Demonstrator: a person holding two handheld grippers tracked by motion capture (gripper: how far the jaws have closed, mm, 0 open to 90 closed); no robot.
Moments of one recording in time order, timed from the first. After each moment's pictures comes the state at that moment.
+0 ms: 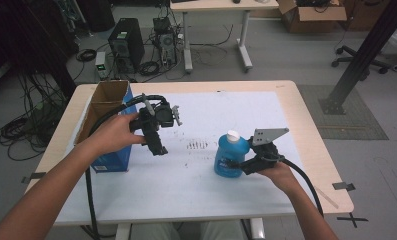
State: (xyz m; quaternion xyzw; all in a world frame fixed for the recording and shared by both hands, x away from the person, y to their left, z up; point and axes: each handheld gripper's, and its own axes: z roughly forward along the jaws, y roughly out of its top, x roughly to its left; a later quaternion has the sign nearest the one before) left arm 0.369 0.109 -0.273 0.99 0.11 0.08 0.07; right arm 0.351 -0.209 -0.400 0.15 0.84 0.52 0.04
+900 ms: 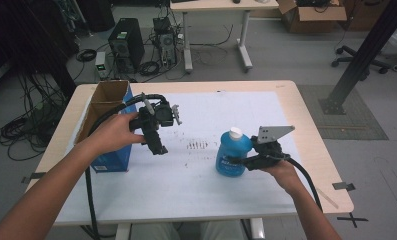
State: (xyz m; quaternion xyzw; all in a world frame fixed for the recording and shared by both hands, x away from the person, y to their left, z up) left arm 0.369 0.109 -0.270 0.99 0.11 0.08 0.07; right arm 0.349 -0.217 -0.385 0.14 0.83 0.55 0.04
